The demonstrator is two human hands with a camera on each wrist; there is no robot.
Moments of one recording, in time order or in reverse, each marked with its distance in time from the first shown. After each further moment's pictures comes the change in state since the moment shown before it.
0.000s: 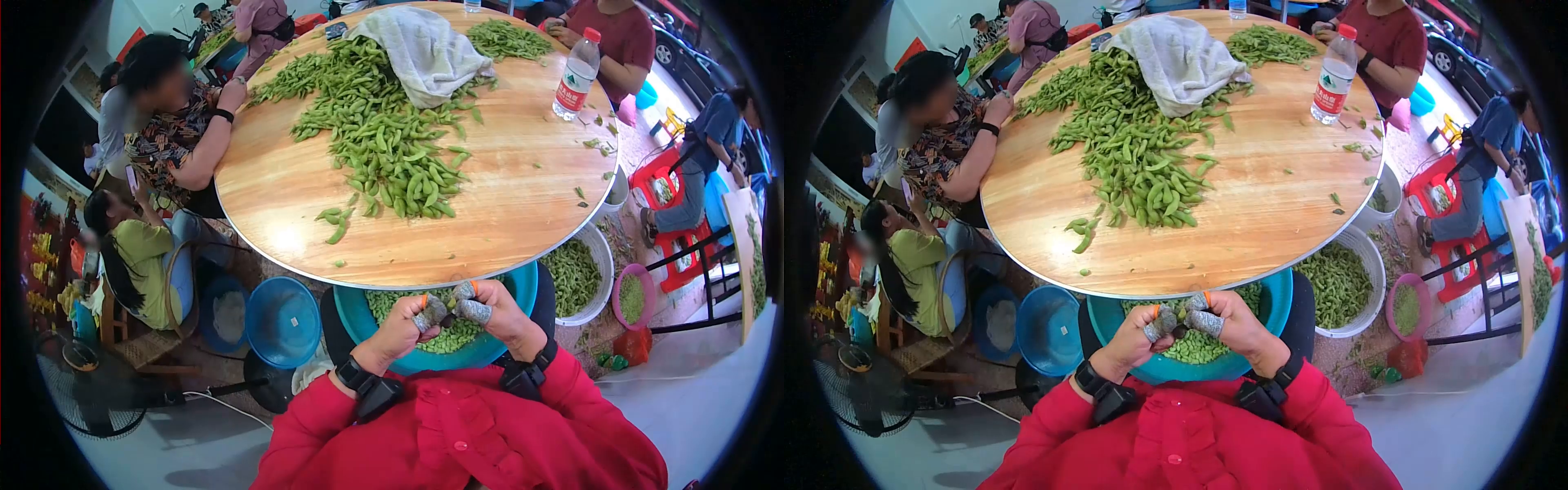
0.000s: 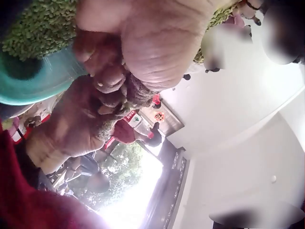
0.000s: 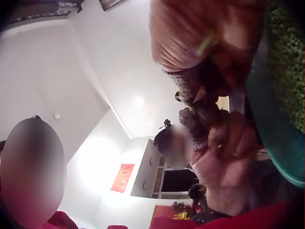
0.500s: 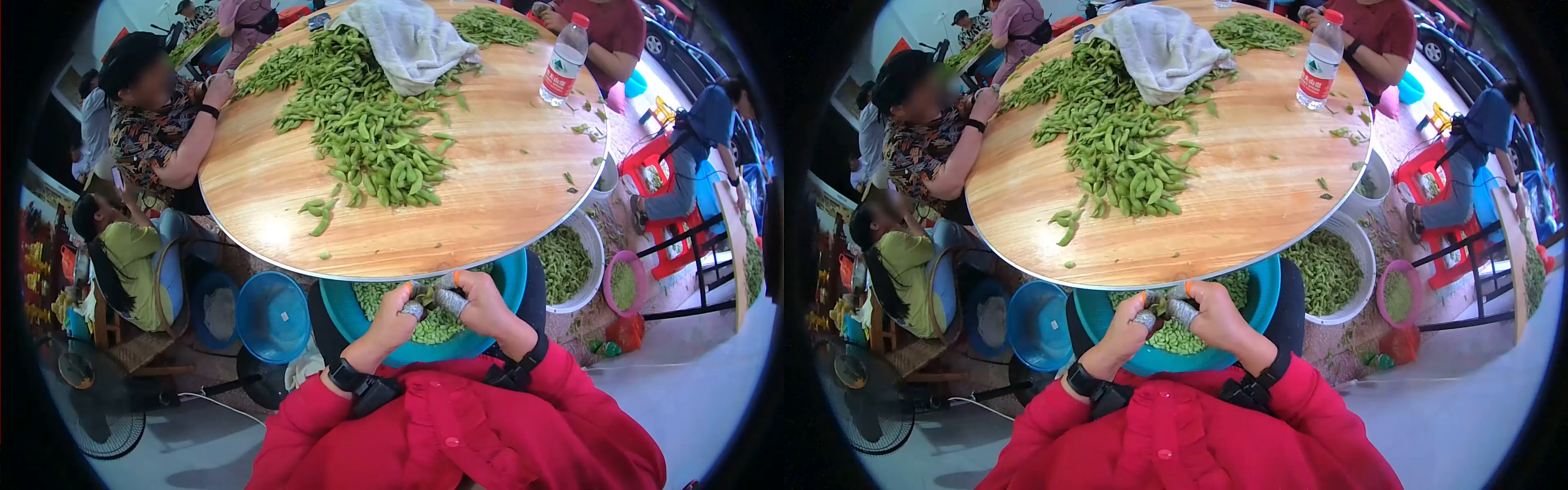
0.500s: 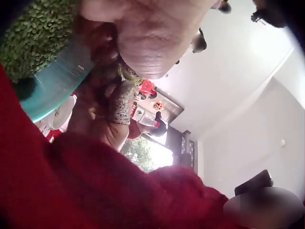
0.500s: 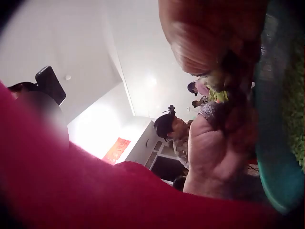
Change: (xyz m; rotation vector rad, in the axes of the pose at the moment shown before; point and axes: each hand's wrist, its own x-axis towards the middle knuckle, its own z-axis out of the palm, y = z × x) left_hand 0.006 -0.013 0.002 0.364 0.213 0.143; right_hand 0.001 0.001 0.012 -0.575 0.256 -0.001
